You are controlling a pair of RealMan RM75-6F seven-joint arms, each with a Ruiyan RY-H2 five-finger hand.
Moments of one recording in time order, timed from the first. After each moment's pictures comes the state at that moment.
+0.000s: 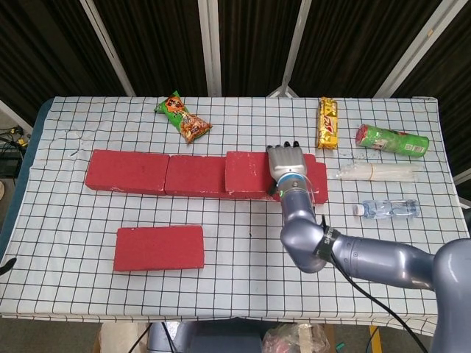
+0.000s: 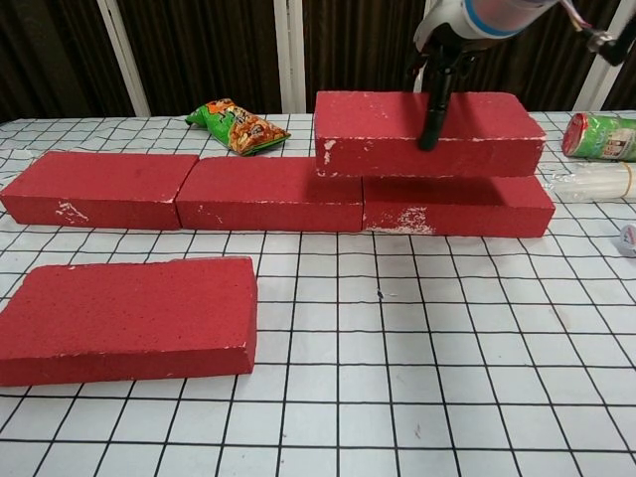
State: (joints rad) left arm -0.01 -1.07 -0.12 -1.73 1.24 1.50 0.15; right arm 1.41 -1.31 0.40 -1.60 0.45 1.03 -1.16
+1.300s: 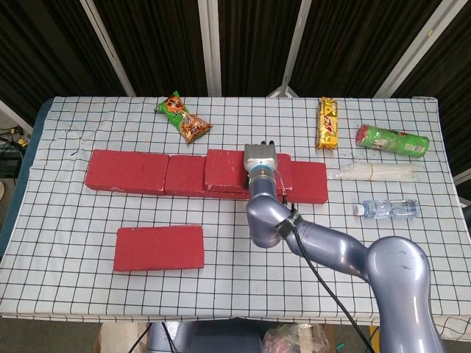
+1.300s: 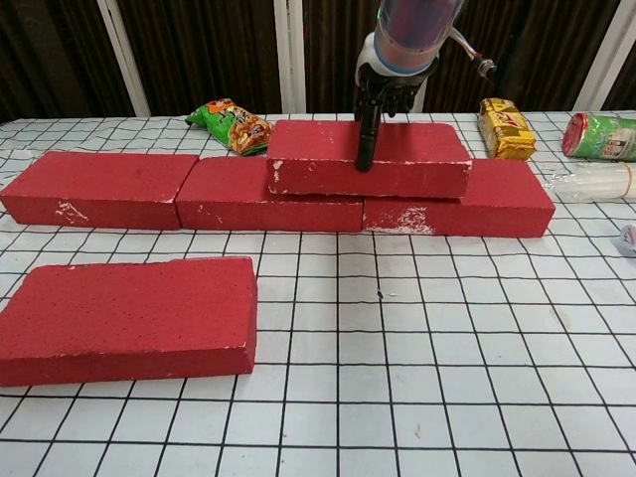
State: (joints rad) left arm 0.00 -1.06 -0.15 -1.72 1.18 1.51 0.14; right arm 1.47 -1.61 0.56 -1.14 0.56 0.96 -1.44
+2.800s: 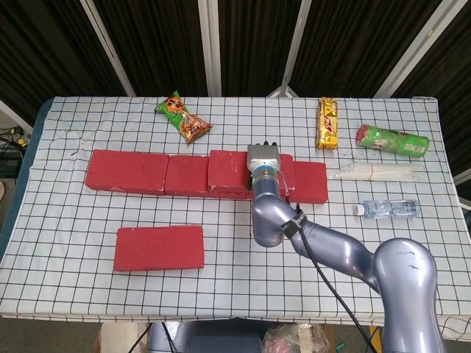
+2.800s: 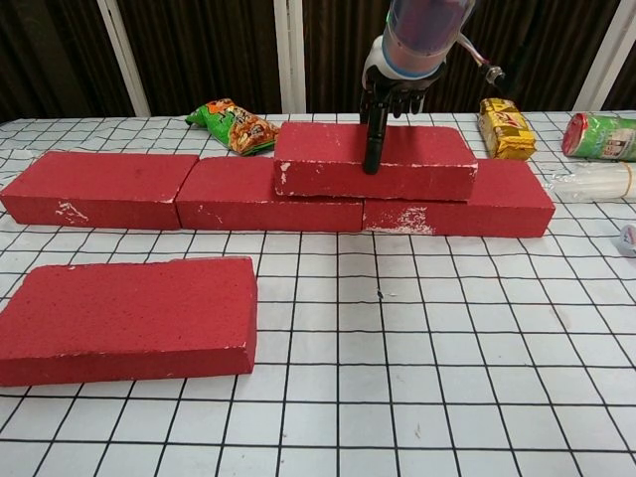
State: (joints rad) left arm 0.01 -1.05 -0.15 -1.72 1.17 1.53 0.14; right arm 1.41 -1.64 0.66 -1.14 0.52 0.98 -1.49
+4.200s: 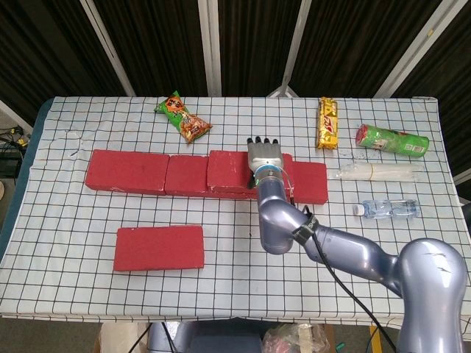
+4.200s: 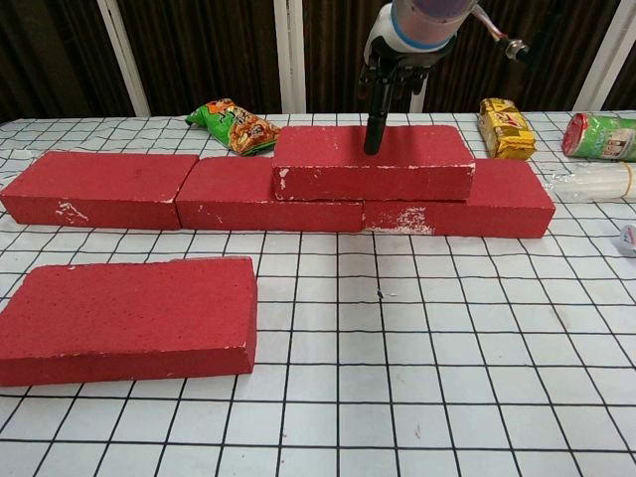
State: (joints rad) left arm 0.01 -1.05 -0.15 -1.71 1.18 1.52 0.12; right arm 1.35 -1.54 0.71 -1.35 0.47 1.06 -1.44
